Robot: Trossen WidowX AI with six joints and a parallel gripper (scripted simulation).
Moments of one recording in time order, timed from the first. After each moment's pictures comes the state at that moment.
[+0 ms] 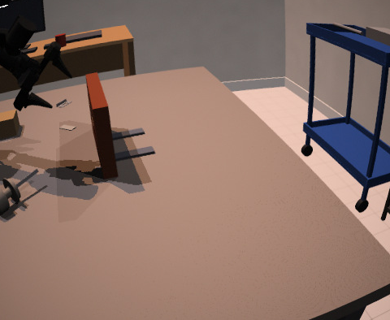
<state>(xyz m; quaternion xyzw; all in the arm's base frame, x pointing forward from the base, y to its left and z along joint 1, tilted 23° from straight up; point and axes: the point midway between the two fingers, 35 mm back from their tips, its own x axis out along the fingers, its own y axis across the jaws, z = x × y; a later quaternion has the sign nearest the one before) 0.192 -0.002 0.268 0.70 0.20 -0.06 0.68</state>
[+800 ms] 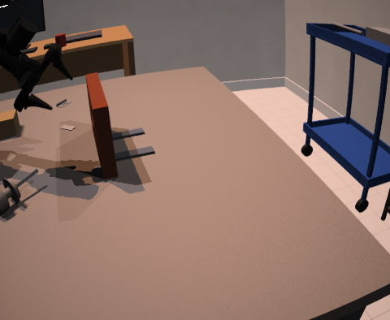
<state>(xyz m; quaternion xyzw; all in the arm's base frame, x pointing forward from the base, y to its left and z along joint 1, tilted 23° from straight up) 0.194 -0.002 0.264 0.69 0.21 -0.06 0.69</state>
